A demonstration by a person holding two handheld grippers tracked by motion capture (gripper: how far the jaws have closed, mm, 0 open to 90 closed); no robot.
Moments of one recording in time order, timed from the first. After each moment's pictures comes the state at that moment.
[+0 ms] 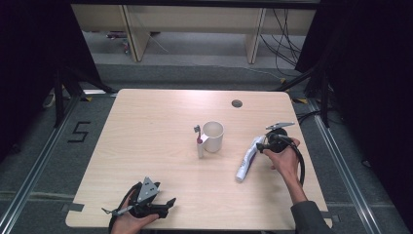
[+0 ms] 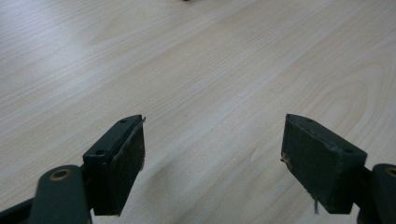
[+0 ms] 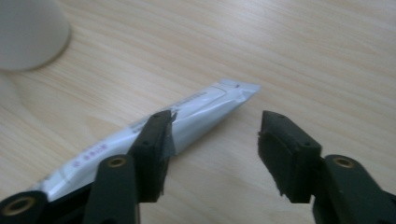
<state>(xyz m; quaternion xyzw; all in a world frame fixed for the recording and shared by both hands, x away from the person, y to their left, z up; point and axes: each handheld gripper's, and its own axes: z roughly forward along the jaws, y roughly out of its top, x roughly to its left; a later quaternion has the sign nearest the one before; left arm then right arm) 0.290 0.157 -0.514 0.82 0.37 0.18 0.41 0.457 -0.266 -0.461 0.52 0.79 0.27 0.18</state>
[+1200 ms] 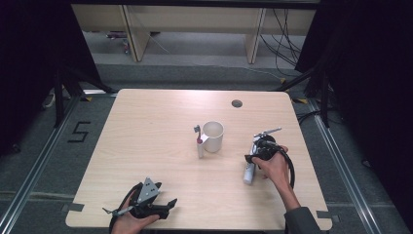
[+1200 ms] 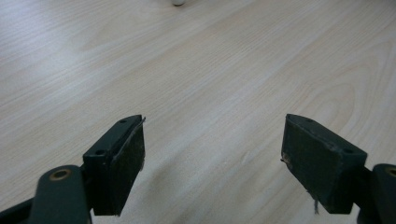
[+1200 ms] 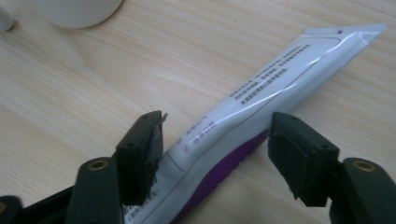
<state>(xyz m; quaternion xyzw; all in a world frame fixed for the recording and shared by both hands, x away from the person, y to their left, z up) 0.289 0.156 -0.513 0.82 0.36 0.17 0.41 0.446 -0.238 -0.475 0.52 0.81 0.24 0.12</state>
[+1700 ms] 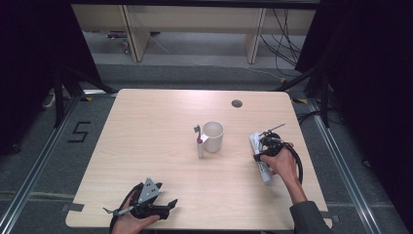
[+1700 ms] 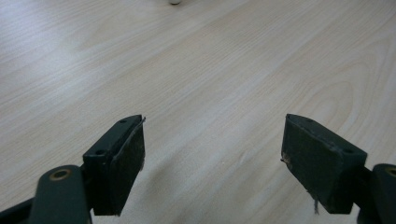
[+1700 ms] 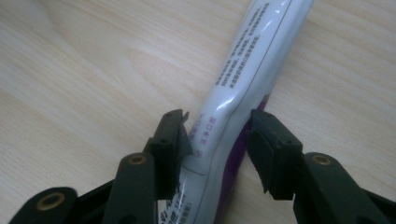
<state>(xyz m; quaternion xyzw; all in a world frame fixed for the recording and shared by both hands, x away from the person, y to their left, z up) 0.290 0.155 -0.514 0.82 0.35 0.17 0.41 0.456 -0.255 -0.470 0.51 0.83 0.19 0.10</state>
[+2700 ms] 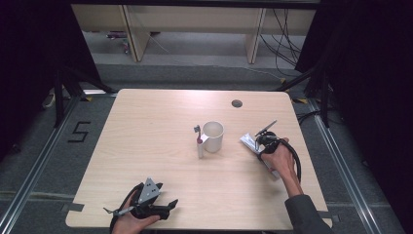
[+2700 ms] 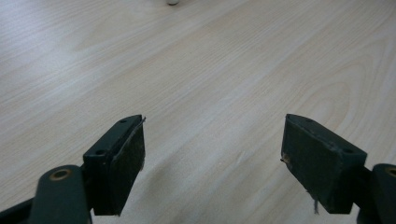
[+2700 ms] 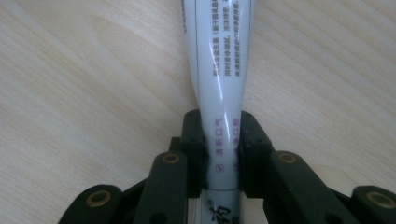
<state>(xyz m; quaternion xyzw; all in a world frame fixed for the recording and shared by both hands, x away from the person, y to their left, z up) 0.289 0.155 -0.513 0.83 0.35 0.17 0.41 0.471 -0.248 -0.474 0.50 0.86 0.10 0.07</state>
